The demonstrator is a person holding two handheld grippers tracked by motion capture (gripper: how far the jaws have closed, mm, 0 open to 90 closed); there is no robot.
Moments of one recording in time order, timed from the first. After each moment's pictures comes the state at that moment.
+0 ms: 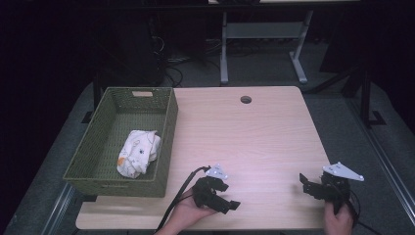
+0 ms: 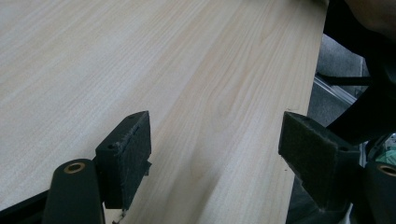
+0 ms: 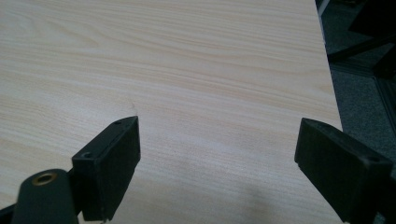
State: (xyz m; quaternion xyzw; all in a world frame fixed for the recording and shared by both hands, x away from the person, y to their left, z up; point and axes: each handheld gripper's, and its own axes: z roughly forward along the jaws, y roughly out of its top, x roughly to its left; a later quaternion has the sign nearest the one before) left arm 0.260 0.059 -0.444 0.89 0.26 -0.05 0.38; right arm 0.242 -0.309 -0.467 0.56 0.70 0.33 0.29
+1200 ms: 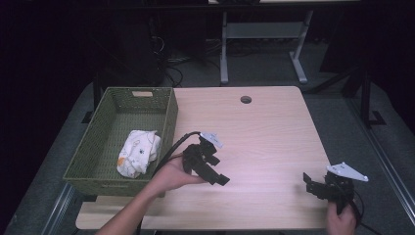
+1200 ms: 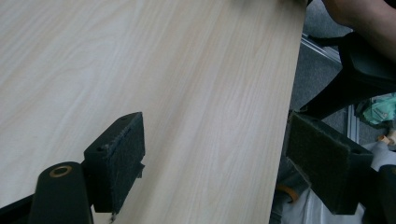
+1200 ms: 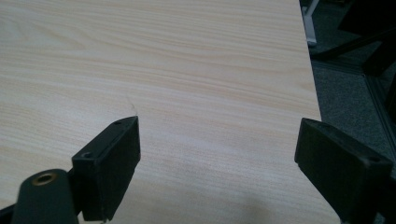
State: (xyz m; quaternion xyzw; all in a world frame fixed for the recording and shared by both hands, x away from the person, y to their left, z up) left arm 0.320 0.081 -0.354 0.92 0.21 -0.08 0.33; right arm 0.240 -0.316 -0.463 0.57 0.69 0.33 0.30
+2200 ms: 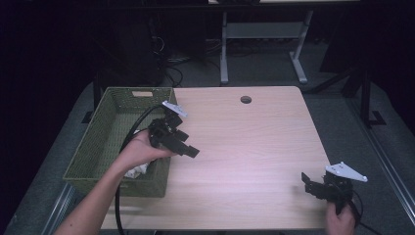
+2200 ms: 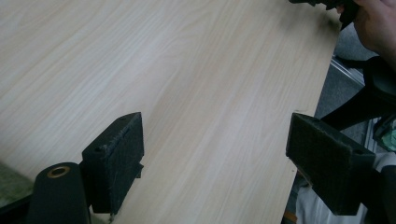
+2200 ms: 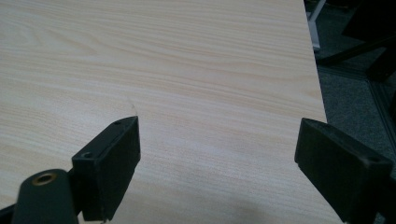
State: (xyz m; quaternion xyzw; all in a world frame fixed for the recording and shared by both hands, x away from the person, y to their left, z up) left arm 0.357 0.164 -0.303 0.90 0.28 -0.05 0.32; right arm 0.239 -0.311 -0.460 0.56 0.69 0.34 0.30
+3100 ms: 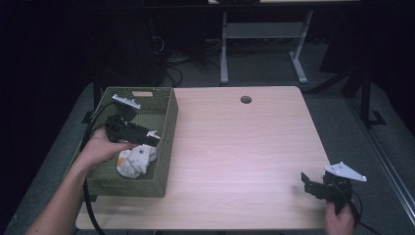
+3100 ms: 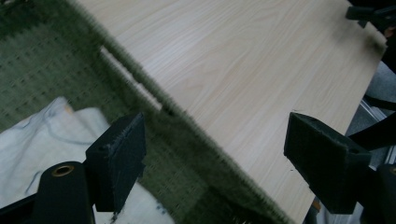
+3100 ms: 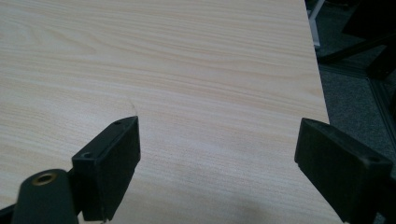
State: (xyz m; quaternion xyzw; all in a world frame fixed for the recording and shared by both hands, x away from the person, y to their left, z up) left arm 0.371 0.267 -0.305 0.87 0.38 -0.03 0.33; right arm 0.239 -0.310 -0.461 0.56 0.69 0.34 0.30
